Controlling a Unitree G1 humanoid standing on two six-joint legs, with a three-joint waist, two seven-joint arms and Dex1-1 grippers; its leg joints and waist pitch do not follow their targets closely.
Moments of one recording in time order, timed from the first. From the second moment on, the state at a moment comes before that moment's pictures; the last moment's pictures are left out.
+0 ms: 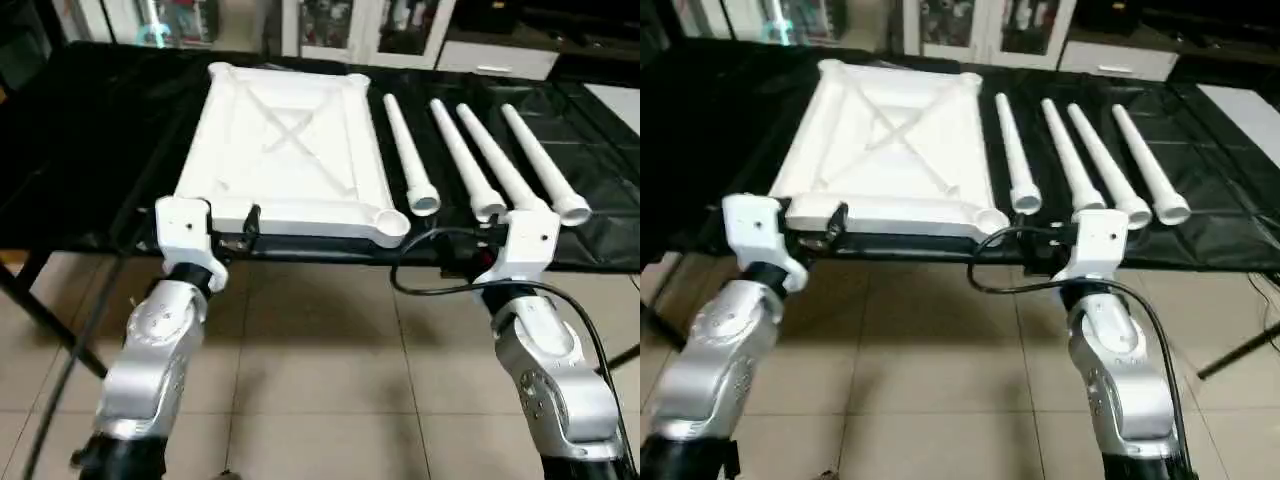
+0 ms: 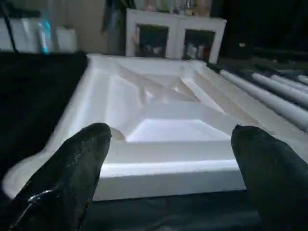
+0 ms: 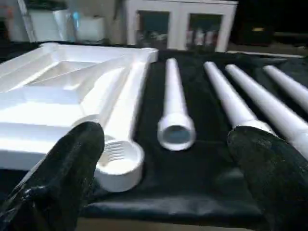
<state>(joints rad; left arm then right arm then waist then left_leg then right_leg) -0.19 0.20 0.00 -0.19 -0.20 0.30 -0.04 -0.12 -0.20 -0.03 -0.23 0.26 0.36 0.02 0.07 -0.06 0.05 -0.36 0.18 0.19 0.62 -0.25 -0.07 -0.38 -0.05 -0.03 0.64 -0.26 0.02</state>
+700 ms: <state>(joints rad) -0.19 0.15 -0.14 -0.29 -0.11 0.40 -0.04 0.01 -0.22 -0.13 -0.30 0.27 0.41 0.02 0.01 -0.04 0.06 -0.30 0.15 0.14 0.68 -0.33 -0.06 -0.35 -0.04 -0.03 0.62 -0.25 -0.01</state>
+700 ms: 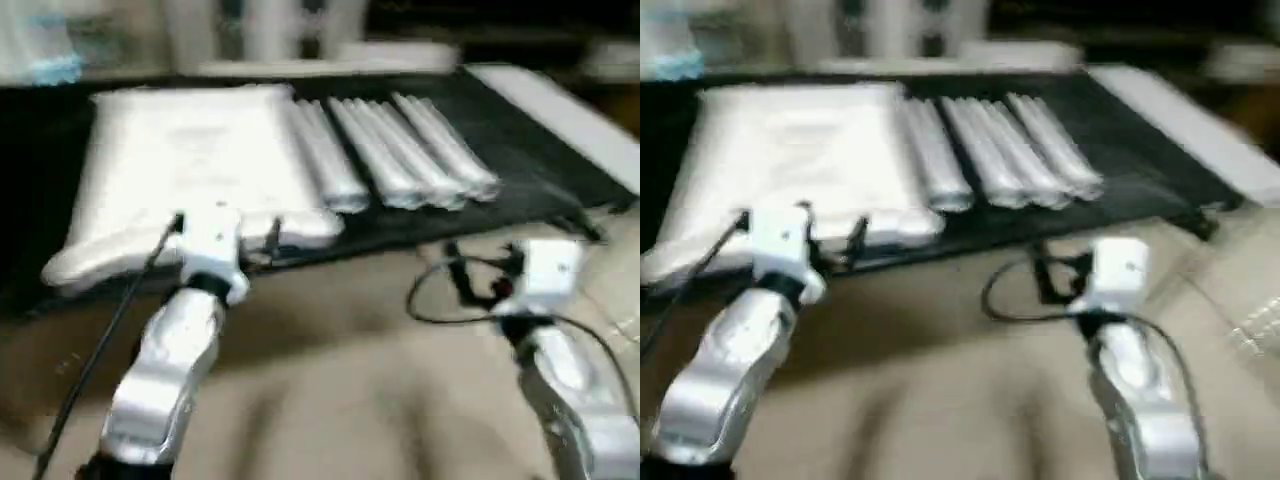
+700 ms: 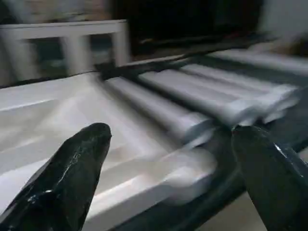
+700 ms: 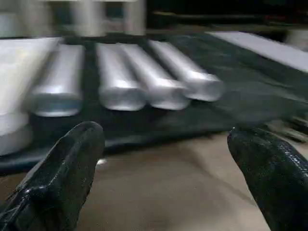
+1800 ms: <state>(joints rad) -0.29 0.16 -0.04 -0.28 -0.06 0.46 0.00 -0.14 -0.21 -0.04 -0.19 0.23 0.40 0.13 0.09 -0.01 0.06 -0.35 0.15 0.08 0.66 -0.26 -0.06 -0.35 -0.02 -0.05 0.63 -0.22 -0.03</state>
